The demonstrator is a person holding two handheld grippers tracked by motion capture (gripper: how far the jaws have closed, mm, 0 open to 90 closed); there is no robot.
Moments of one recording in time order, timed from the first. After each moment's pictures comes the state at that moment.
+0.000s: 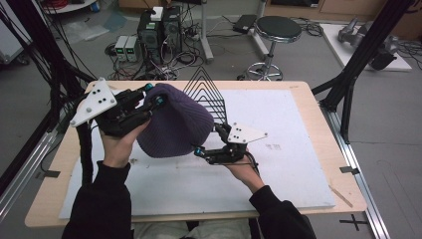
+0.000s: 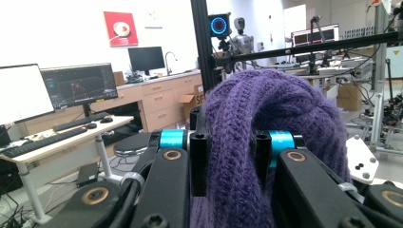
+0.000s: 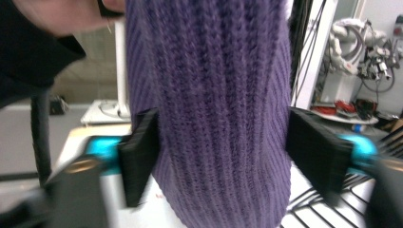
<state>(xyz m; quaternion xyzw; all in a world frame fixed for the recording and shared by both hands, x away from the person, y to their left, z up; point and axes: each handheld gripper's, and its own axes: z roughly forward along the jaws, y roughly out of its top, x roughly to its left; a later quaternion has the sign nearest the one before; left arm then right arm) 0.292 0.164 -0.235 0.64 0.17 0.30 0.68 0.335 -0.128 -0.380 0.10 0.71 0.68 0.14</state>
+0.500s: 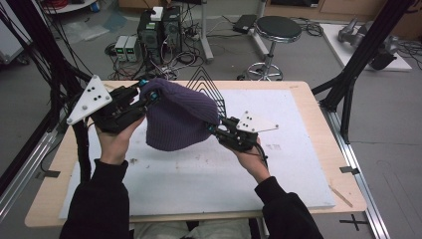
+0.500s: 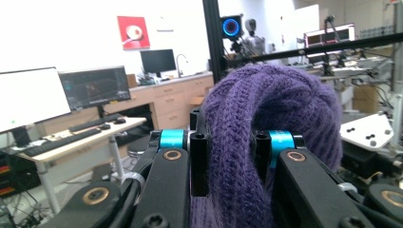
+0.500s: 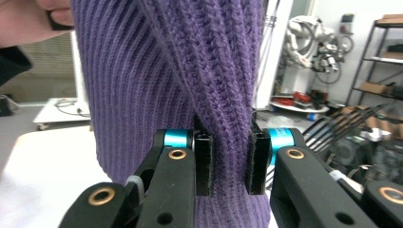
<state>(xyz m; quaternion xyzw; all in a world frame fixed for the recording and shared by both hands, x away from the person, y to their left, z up) 0.300 0.174 -0.236 0.63 0.18 0.33 0.68 0.347 -0.149 -0.352 0.15 0.70 0.67 0.21</state>
